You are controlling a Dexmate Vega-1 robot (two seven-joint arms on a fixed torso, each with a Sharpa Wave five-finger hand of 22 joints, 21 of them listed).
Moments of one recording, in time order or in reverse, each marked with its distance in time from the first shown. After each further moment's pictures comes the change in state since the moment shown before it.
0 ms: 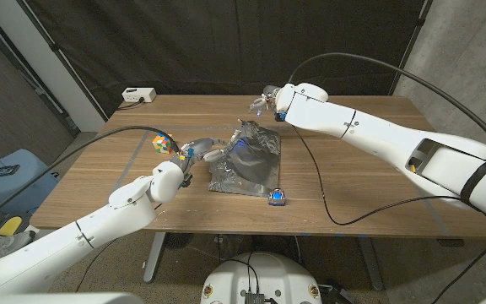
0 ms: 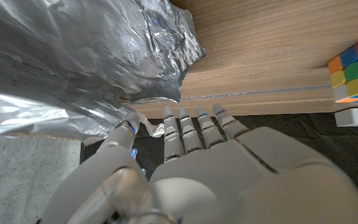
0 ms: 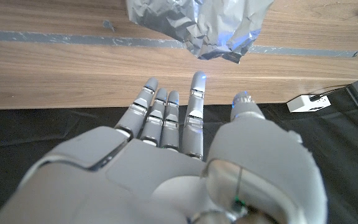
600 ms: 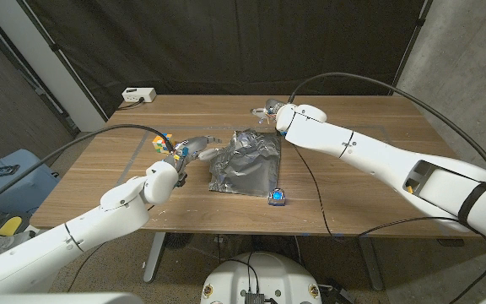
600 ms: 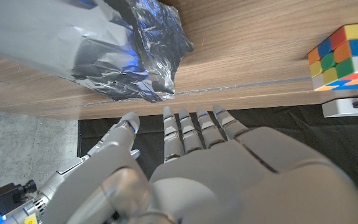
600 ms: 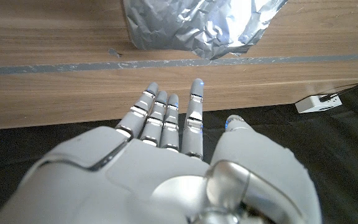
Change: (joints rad) left arm 0.035 0.044 -0.030 -0.054 -0.008 0.033 0.024; left_hand 0.000 0.000 0.004 -0.004 0.000 0.004 0.004 0.000 0.000 0.000 0.000 0.000 0.000 0.000 0.000 0.000 0.000 0.000 0.000 0.000 0.000; right arm -0.125 0.005 0.035 0.001 -0.015 0.029 -0.116; right_hand -0.130 0.053 0.015 0.100 0.004 -0.073 -0.078 -0.070 -0.030 -0.037 -0.044 -0.001 0.004 -0.035 -0.040 -0.012 0.020 -0.034 -0.048 -0.006 0.000
